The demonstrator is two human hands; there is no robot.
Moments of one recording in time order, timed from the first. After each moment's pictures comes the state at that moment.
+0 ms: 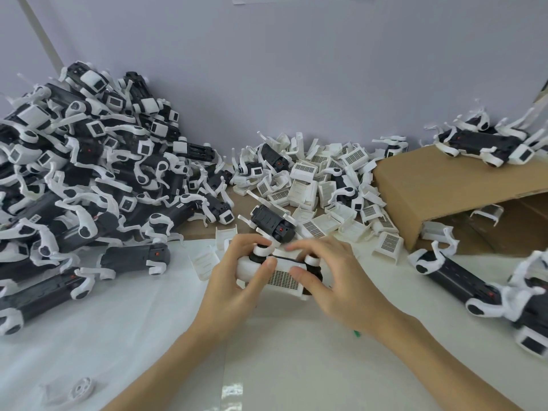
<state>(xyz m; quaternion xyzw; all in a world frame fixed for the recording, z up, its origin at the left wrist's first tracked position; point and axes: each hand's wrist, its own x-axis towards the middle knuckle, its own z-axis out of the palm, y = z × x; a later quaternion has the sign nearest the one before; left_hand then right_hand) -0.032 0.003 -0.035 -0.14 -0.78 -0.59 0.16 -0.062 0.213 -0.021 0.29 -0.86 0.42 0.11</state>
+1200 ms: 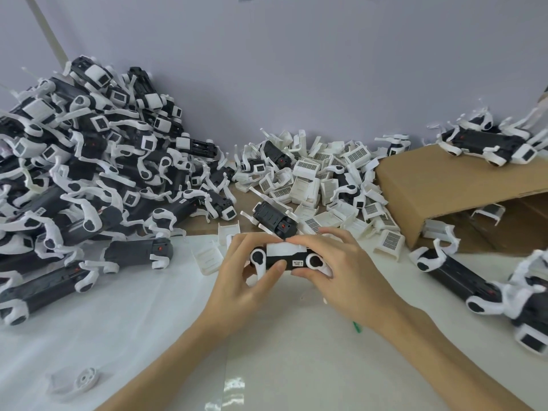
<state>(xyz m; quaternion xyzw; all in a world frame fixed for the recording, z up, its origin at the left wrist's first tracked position) -0.035 0.007 -0.035 -0.16 -0.78 -0.58 0.17 -0.064 0.216 -0.017 0.30 -0.89 0.31 0.17</state>
